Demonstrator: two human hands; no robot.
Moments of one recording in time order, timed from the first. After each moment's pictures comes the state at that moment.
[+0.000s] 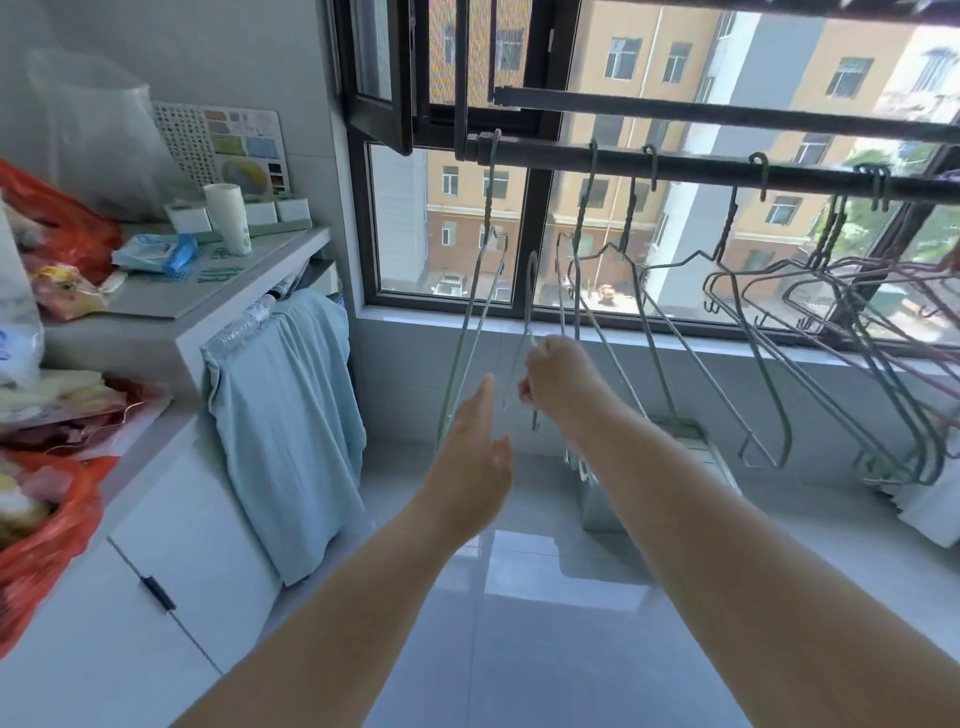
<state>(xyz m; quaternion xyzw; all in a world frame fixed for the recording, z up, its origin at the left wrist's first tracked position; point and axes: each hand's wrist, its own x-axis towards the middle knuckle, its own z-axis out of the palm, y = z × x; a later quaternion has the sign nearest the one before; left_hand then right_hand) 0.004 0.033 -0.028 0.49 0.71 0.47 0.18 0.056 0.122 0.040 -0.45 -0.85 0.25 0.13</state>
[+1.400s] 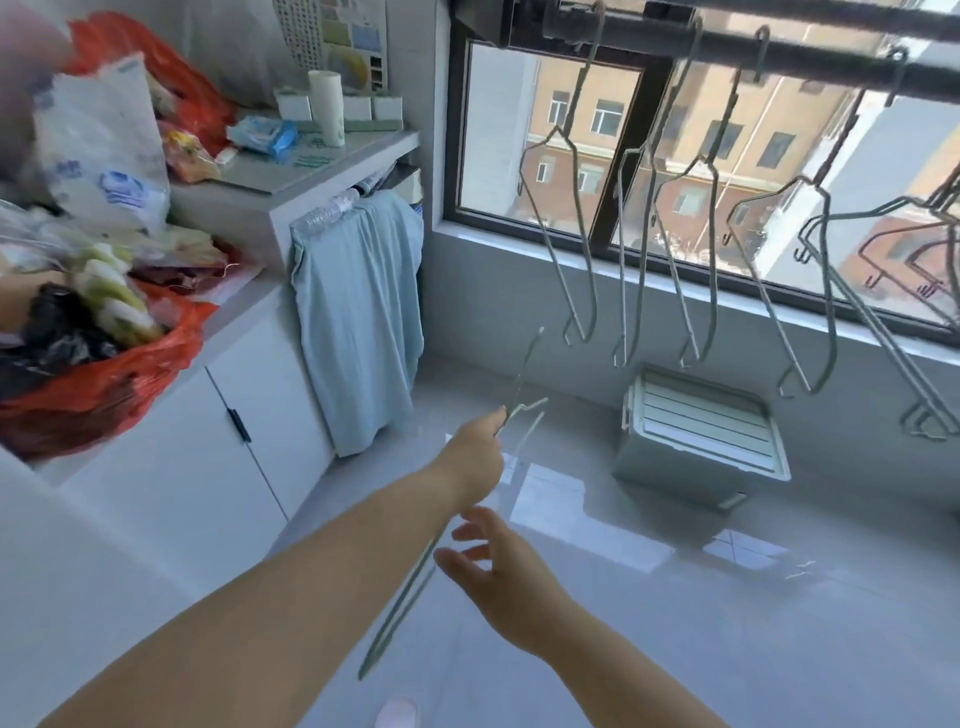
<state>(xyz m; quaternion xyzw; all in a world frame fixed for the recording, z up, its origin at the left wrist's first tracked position) 0.060 -0.012 -0.094 0.34 0.79 0.40 0.31 0.178 -0.011 -0.128 -0.27 -0.83 0.50 -0.02</state>
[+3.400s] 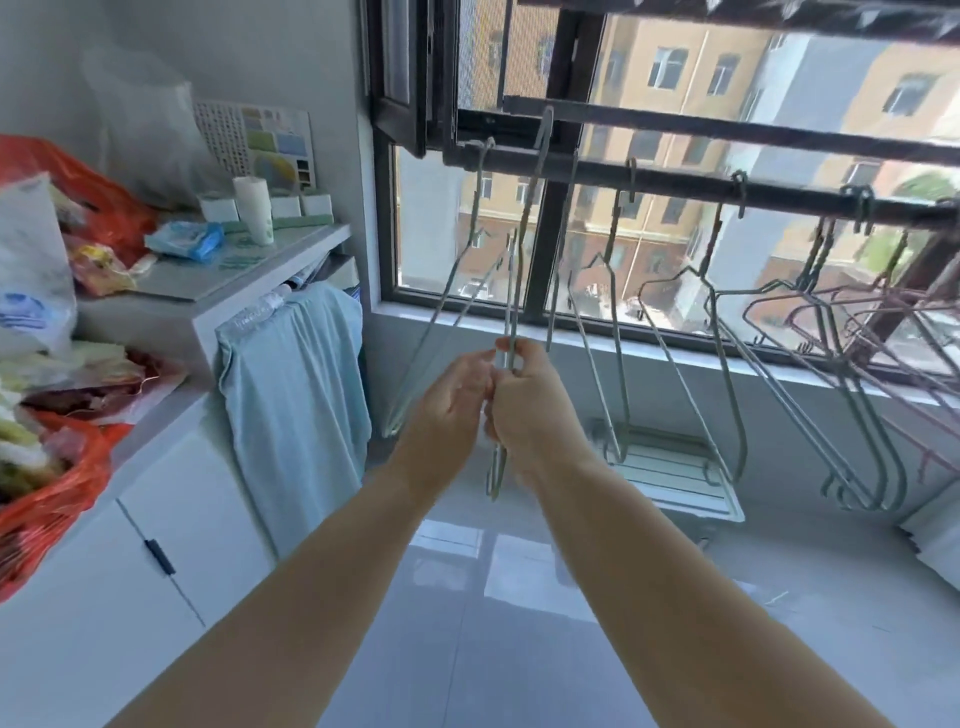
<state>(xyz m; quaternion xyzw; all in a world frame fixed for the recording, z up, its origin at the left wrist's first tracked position) 0.030 0.037 0.007 0.43 0.63 0.62 0.18 0.093 0.089 0.040 -0.34 -0.67 0.59 0.29</state>
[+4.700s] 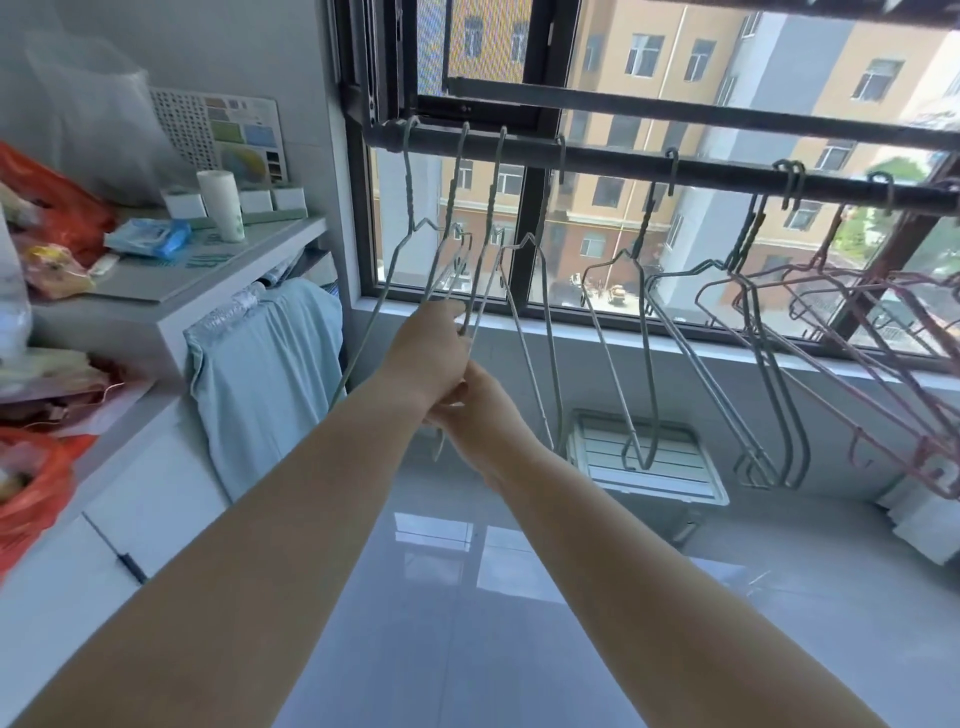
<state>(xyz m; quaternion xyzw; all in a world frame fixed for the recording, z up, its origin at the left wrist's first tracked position) -0.004 0.092 0.045 0.41 0.80 0.42 0.10 0.068 0.108 0.005 -0.32 -0.74 0.56 0.21</state>
